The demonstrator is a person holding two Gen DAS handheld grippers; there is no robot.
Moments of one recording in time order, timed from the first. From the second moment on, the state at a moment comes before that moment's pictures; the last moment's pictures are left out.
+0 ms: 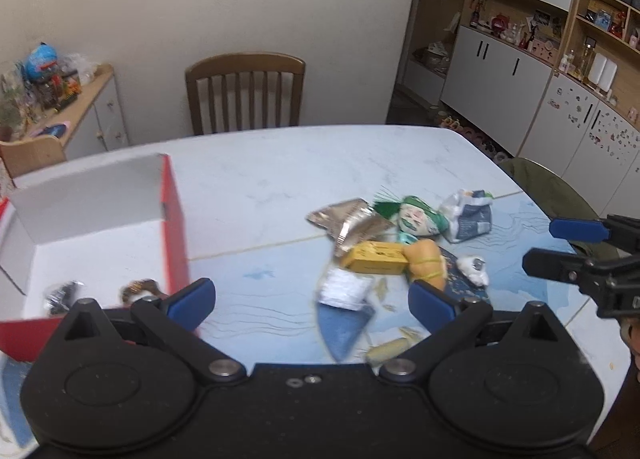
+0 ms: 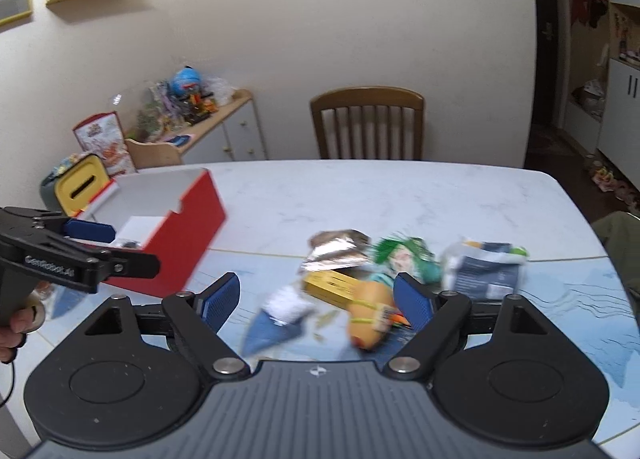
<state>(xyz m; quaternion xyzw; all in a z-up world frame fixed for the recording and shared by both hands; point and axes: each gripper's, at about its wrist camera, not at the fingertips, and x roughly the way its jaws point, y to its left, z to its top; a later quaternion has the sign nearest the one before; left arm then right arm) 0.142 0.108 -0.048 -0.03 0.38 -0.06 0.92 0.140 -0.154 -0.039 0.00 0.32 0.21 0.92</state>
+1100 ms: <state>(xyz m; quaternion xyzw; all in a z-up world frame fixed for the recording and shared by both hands) 0.186 0.020 -0.175 -0.04 0.48 -0.02 0.88 0.236 -0.224 -0.163 0.00 0.43 0.14 0.89</state>
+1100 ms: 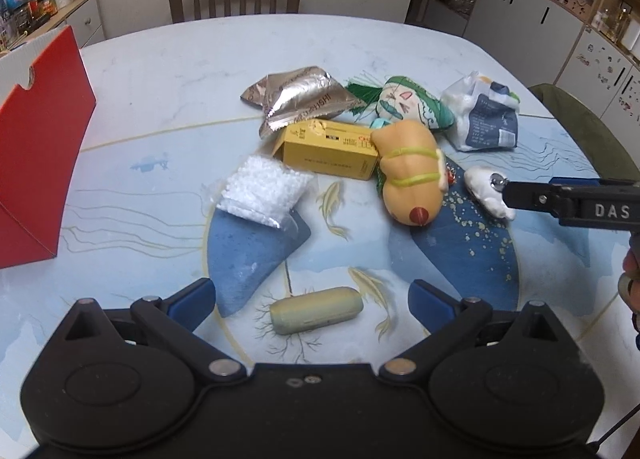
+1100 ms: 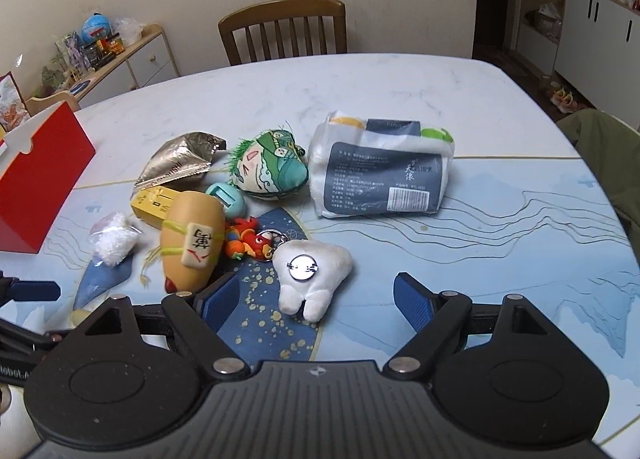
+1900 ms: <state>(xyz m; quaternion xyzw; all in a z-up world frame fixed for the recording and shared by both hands) 0.184 0.012 -0.182 -0.06 0.49 0.01 0.87 0.256 -0.210 -0.186 -0.02 0.44 0.16 0.88</state>
